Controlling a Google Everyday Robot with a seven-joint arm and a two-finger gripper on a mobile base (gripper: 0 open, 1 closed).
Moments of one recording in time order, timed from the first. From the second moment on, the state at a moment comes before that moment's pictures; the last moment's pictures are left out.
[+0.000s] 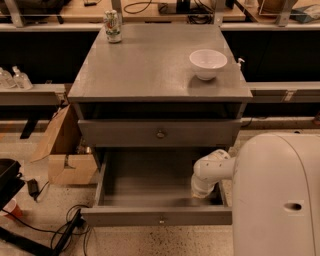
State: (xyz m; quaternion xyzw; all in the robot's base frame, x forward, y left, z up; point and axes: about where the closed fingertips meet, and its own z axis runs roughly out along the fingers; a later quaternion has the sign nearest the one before) arm 0.587 -0.166 0.382 -0.68 0.73 -0.02 0.09
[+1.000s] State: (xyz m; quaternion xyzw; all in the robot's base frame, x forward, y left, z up) arm 0.532 -0.177 0.366 -0.66 0.75 0.02 0.05
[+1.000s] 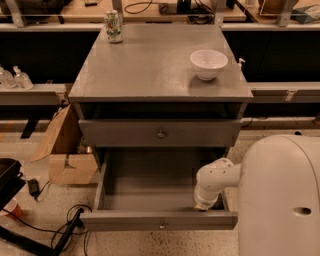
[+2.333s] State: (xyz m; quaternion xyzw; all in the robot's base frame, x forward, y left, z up) arm 0.502 -0.175 0.370 -0.65 0.76 0.04 0.03
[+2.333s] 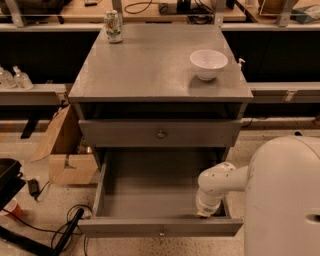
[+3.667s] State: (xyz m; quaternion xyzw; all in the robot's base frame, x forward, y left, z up) arm 0.504 -0.175 0.369 -0.65 0.76 0.04 0.03
